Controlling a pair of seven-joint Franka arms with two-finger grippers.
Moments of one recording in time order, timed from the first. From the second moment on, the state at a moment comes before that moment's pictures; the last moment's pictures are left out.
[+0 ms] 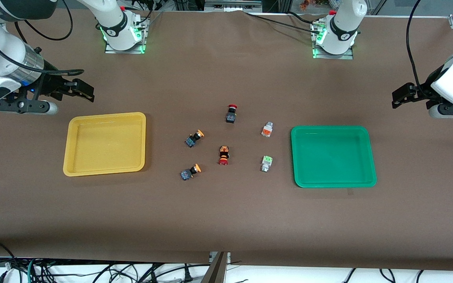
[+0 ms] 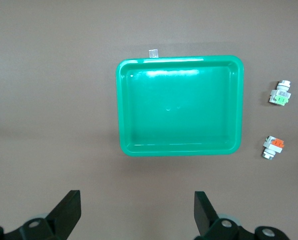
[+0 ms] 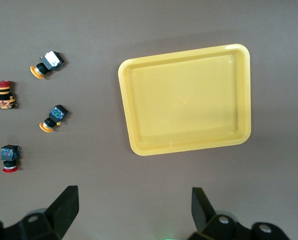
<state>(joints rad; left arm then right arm) -0.04 0.02 0.01 -1.66 0.03 1.62 -0.03 0.27 0.07 -0.09 -1.59 0.05 1.56 0.23</state>
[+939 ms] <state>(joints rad) -0.05 0.13 -0.05 -1.67 0.02 1.61 -0.02 0.45 0.55 -0.07 -1.57 0.18 2.10 0.85</state>
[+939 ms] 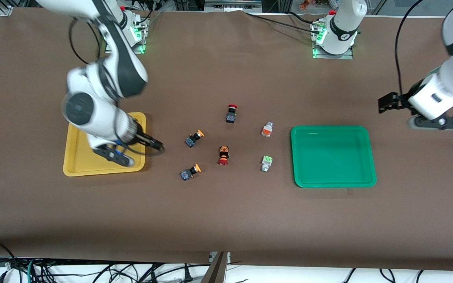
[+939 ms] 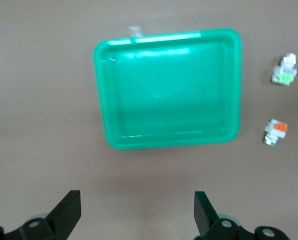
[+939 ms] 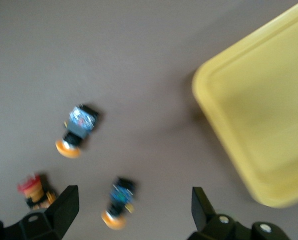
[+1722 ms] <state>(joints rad) -0.35 0.62 -0.12 -1.66 -0.08 2.42 -0.23 0.54 0.87 -0.07 -1.41 0.27 2.41 1.14</state>
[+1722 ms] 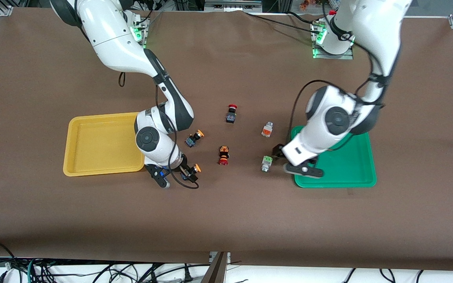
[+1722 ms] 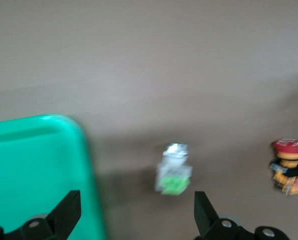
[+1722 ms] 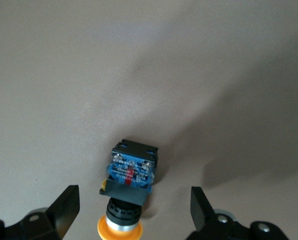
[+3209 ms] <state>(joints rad) -0.44 0.75 -0.07 -1.66 0.11 2.51 -0.31 0.39 0.57 -0.36 -1.91 0.31 2.28 -0.02</state>
